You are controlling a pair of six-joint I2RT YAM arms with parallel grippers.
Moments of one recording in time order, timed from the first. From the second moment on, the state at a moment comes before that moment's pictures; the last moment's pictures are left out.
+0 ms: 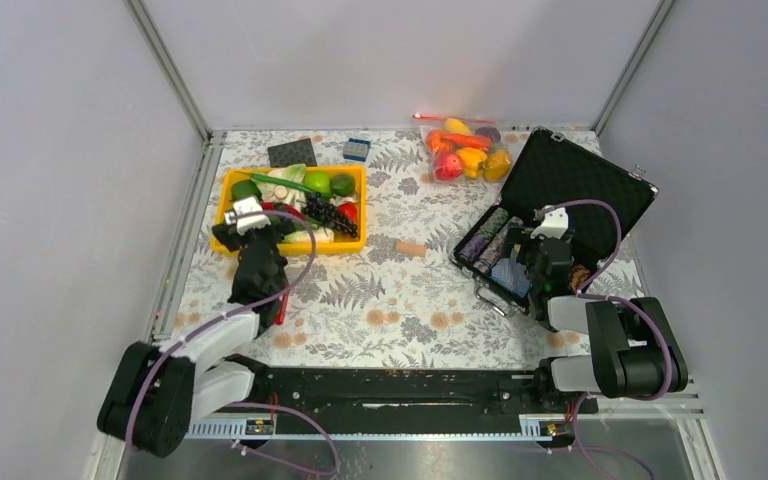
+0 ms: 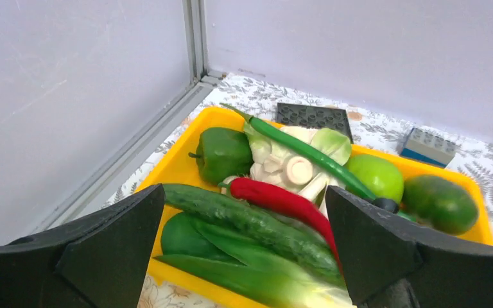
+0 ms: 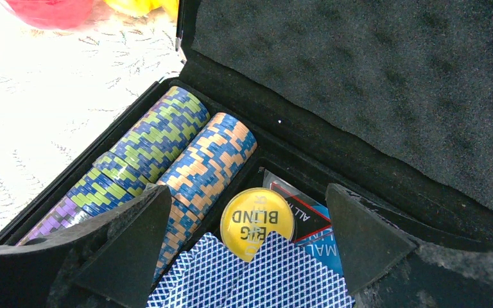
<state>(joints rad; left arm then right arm) -0.34 1.12 0.25 0.98 -0.71 0.03 0.08 1.36 0.24 0.85 0.17 0.05</state>
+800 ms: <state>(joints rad) -0.29 0.85 0.87 -0.53 -0.39 -0.34 0.09 1.30 0.24 0.80 0.16 0.04</state>
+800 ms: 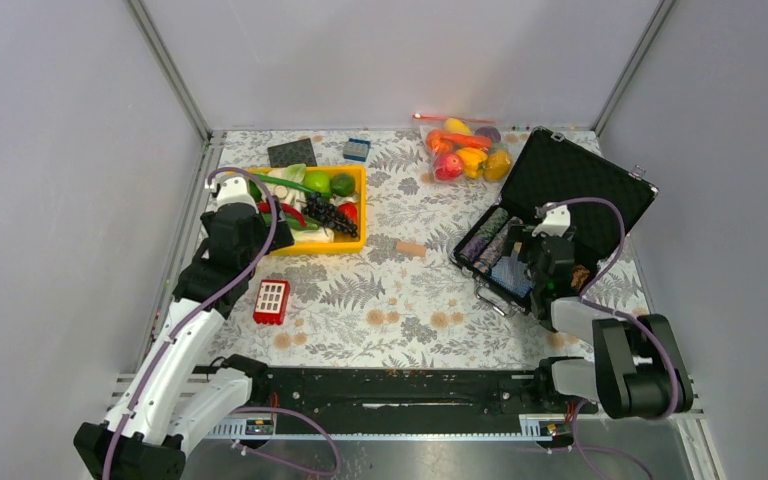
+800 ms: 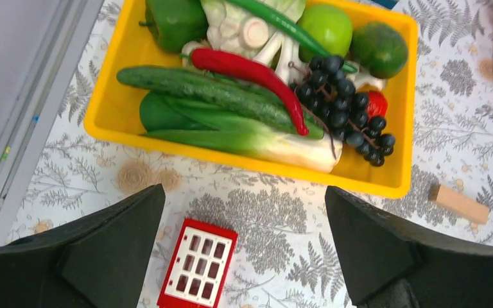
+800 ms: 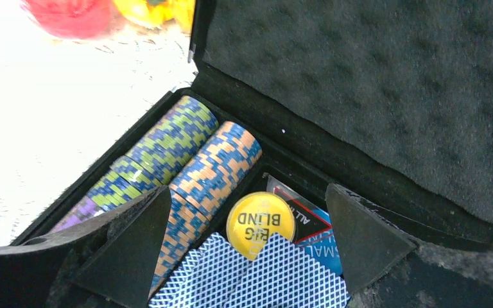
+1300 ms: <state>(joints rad) -0.29 0.80 0.84 -0.59 -0.44 -0.40 0.09 1.39 1.05 -0.22 -0.01 0.33</state>
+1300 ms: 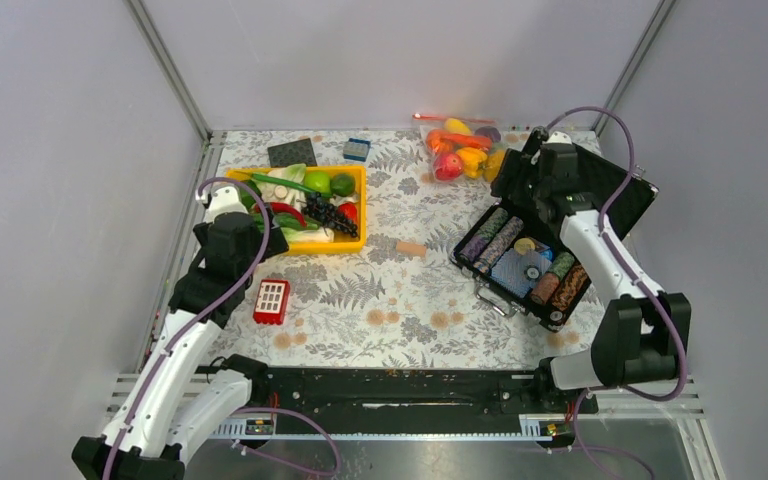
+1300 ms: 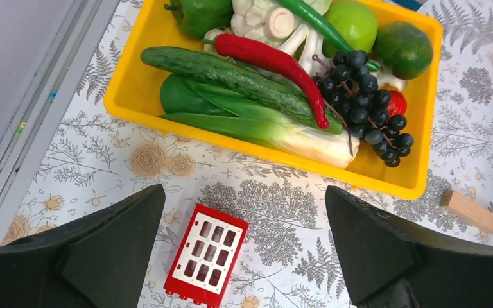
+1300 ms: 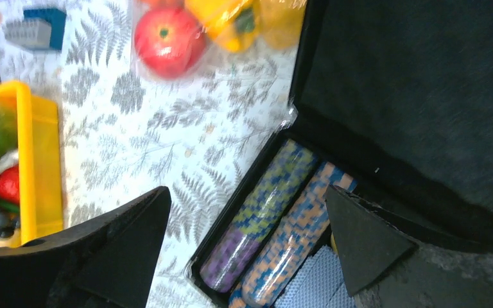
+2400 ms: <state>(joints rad) -0.29 0.76 0.85 -0.70 -0.39 -0.36 0.31 2.41 2.40 -0.75 0.20 0.21</state>
